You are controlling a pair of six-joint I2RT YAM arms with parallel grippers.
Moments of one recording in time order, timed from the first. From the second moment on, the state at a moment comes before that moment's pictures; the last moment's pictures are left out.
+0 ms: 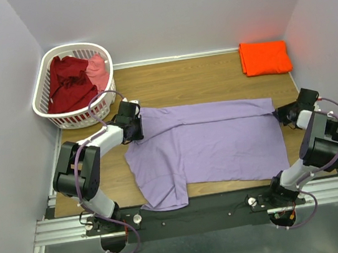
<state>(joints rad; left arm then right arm) -0.34 1.64 0.89 -0.23 -0.03 -0.25 -0.47 1.58 0.69 0.06 -0.18 0.94</state>
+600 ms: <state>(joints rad) -0.34 1.64 0.89 -0.23 -0.04 -0.26 -0.49 1.54 0.68 0.06 -0.18 0.83</state>
